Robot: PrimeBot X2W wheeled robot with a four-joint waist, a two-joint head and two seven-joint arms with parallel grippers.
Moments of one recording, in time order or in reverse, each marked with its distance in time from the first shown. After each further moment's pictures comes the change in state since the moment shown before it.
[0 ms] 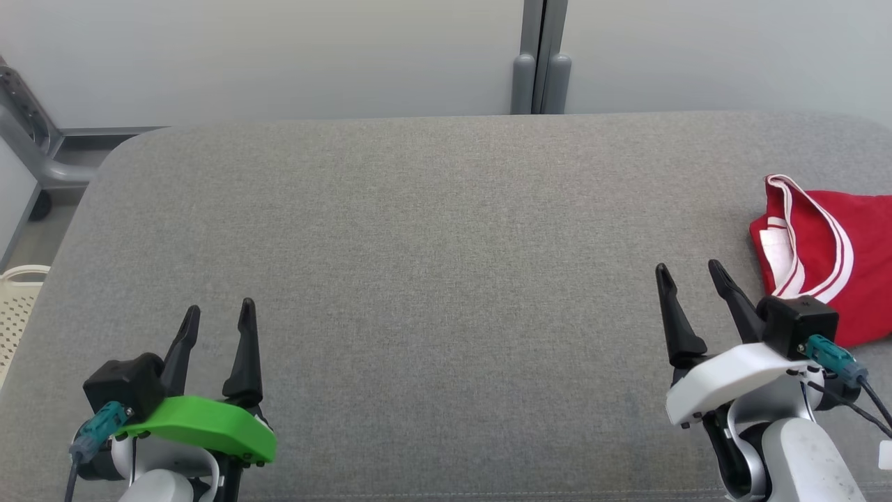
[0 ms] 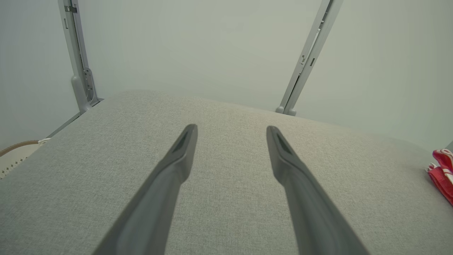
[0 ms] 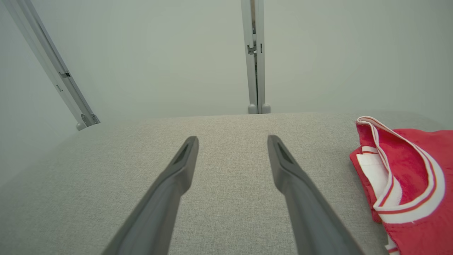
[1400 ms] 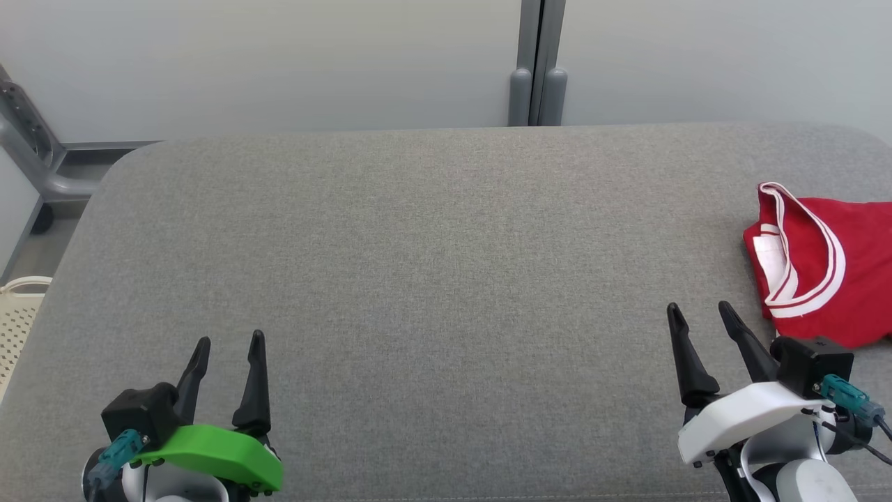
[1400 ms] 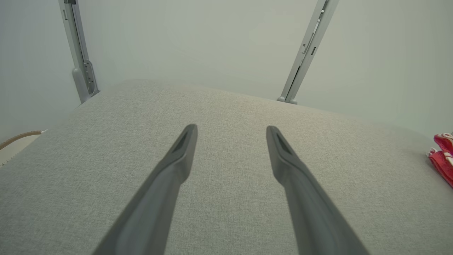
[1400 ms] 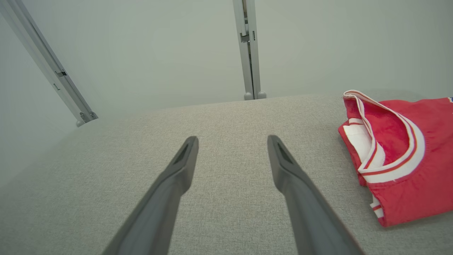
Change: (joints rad) left arm 0.049 -0.015 -0.029 0.047 0.014 -0.012 -0.036; right arm 0.128 0.001 -0.015 -0.072 0.033 0.000 0.021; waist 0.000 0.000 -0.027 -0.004
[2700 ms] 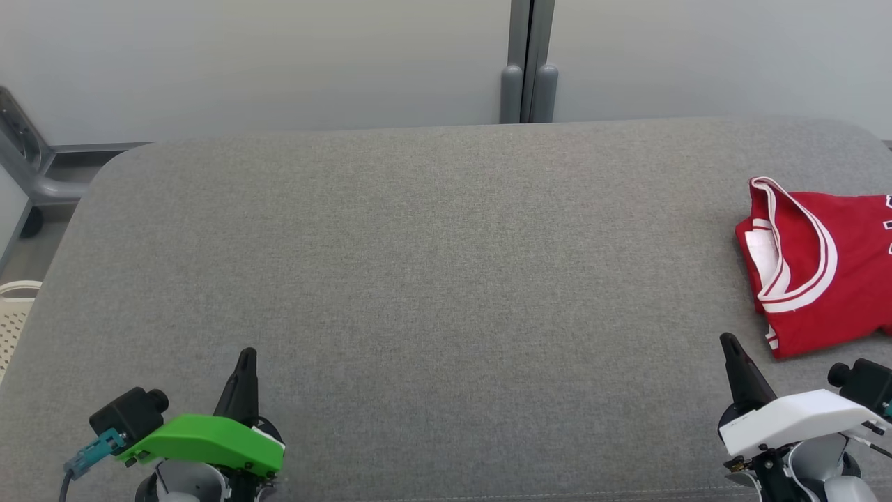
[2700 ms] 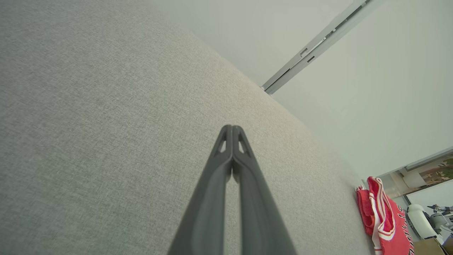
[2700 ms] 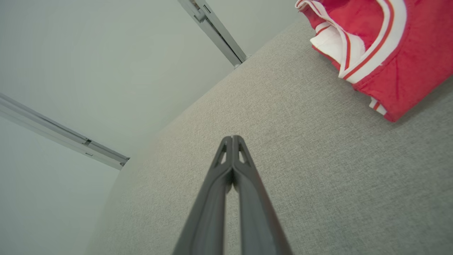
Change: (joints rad) left arm 0.007 -0.144 0.131 0.095 -0.312 -0.125 0.093; right arm 0.003 0.007 -0.104 0.113 0.488 0.000 0.074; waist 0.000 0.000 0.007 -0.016
